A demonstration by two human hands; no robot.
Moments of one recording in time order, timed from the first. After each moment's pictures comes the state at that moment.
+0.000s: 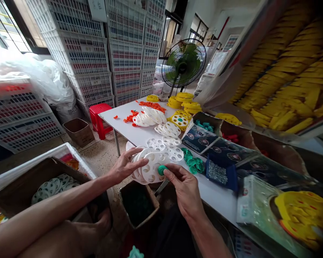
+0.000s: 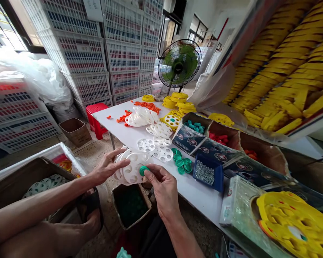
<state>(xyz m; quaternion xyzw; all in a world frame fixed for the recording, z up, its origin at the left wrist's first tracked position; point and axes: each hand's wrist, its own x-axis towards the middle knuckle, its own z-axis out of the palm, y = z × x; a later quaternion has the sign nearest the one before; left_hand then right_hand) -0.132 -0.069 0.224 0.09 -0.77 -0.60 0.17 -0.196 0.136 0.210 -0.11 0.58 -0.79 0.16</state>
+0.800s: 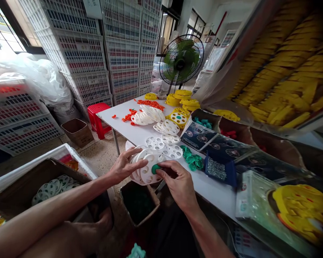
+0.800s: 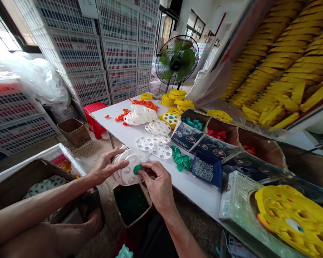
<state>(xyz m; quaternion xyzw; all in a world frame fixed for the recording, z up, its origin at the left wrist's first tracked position) -0.130 -0.069 0.229 0.07 -0.80 -0.57 0.17 -0.202 0.135 0.212 -0.27 0.70 -0.66 0.04</state>
